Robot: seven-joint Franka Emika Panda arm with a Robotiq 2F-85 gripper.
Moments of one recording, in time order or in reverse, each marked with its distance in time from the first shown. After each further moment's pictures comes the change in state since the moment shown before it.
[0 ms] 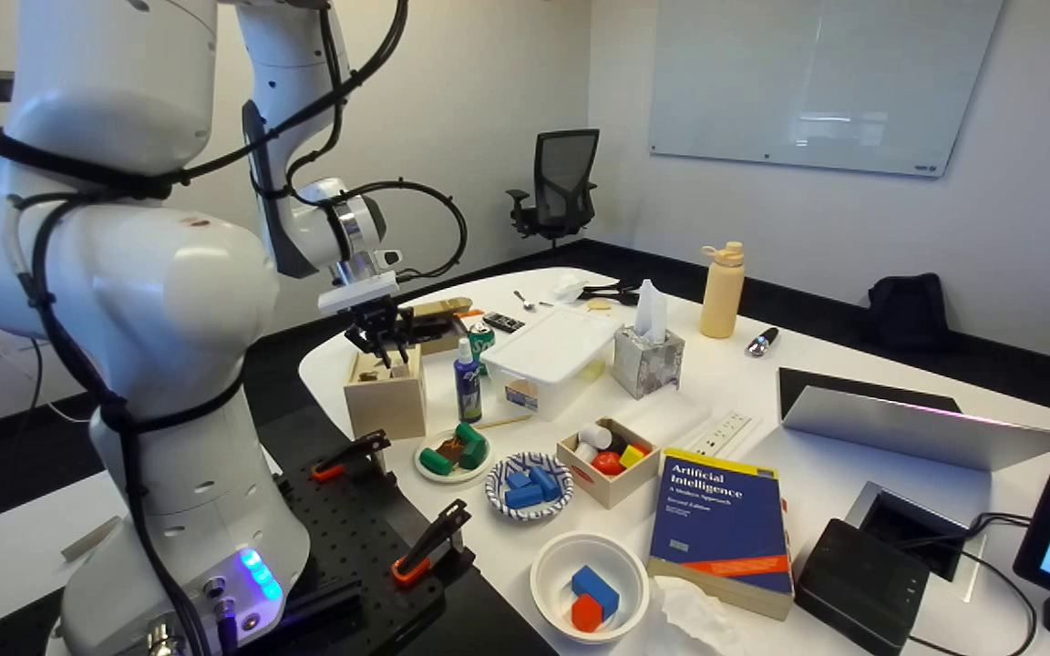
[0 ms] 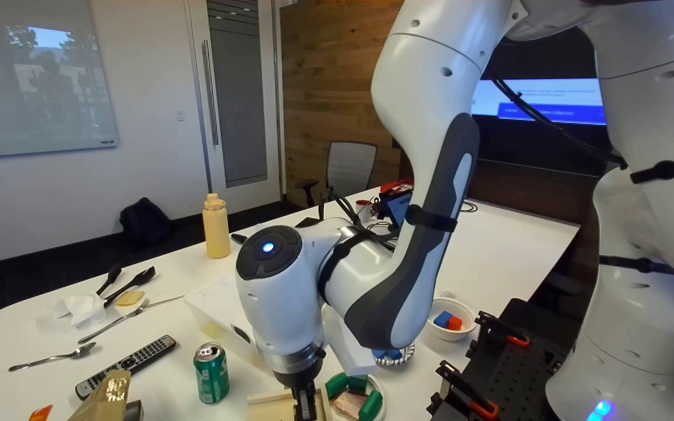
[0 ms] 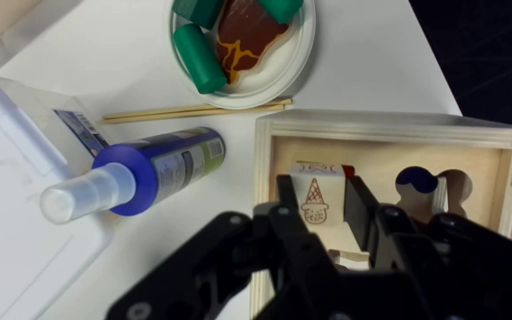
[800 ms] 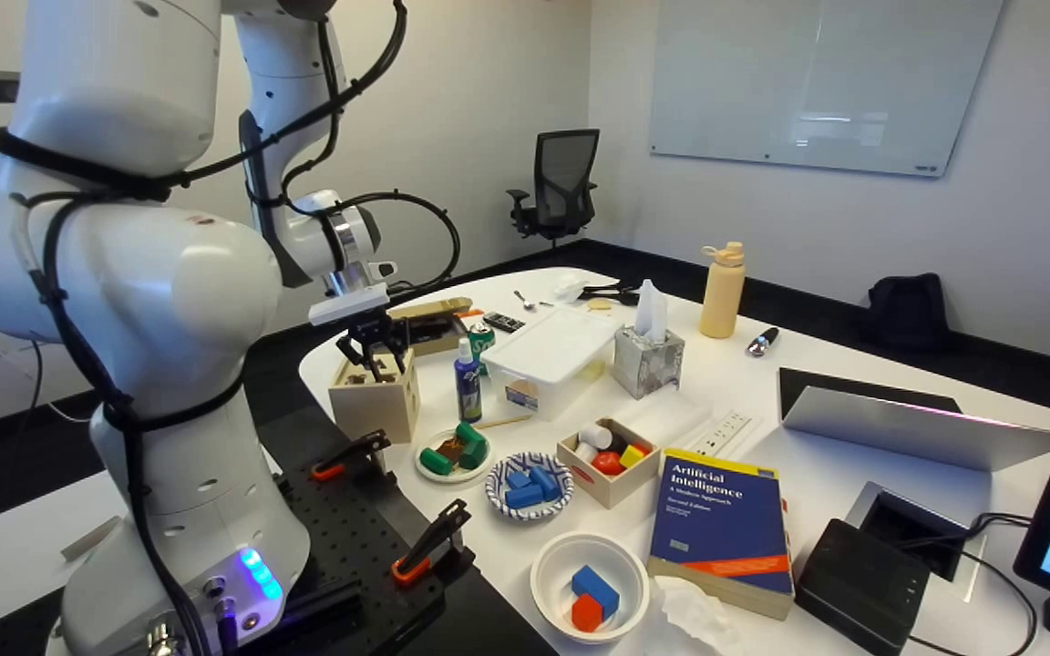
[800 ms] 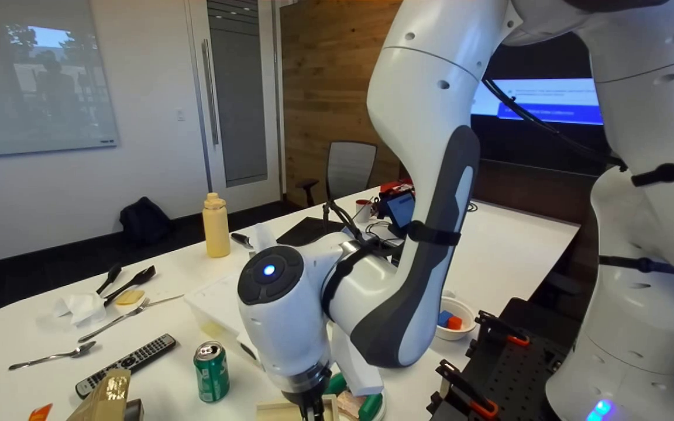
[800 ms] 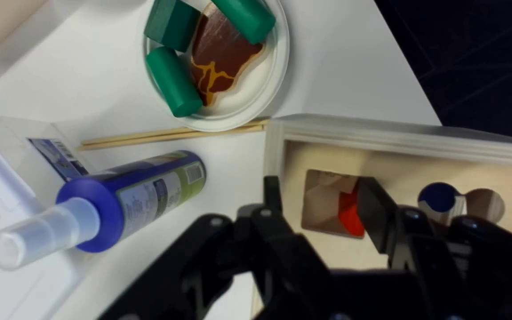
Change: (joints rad) arm 0.041 0.034 -0.022 -0.005 0.013 -0.003 0.062
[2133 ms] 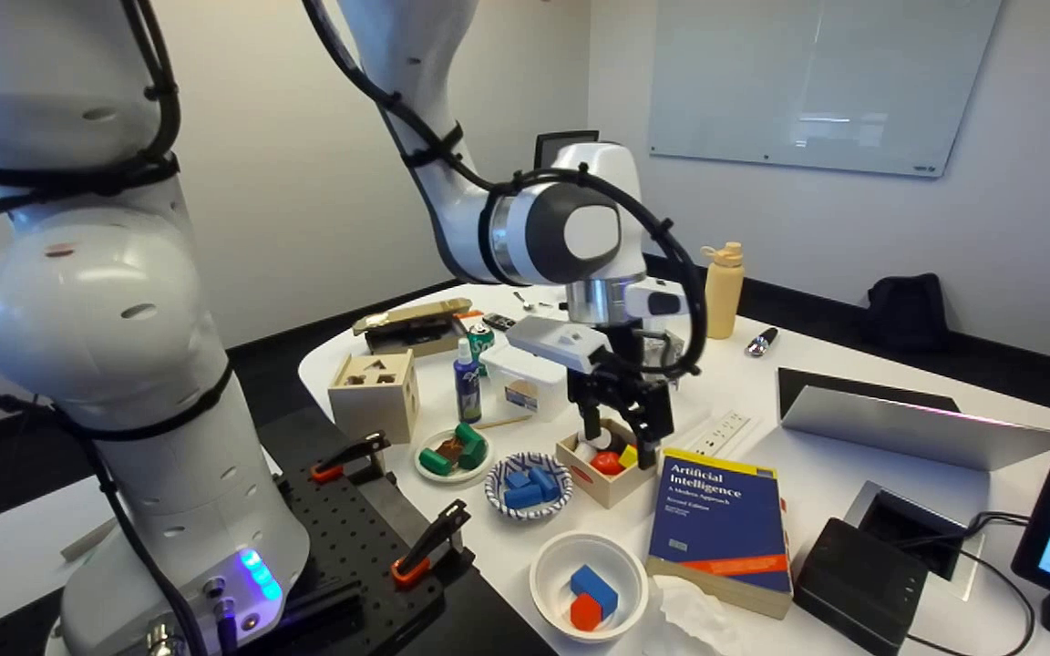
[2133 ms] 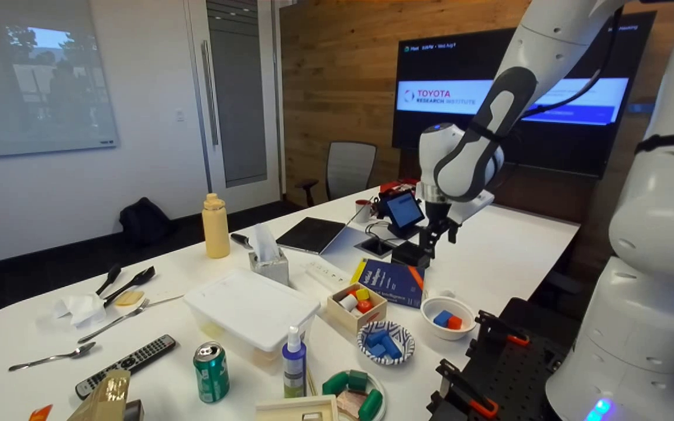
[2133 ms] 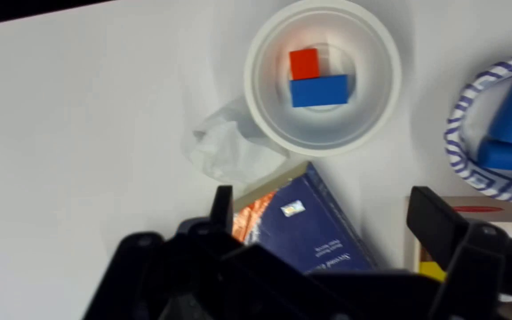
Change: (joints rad) arm -0.774 -0.396 -0.472 -0.269 0.216 0.117 -0.314
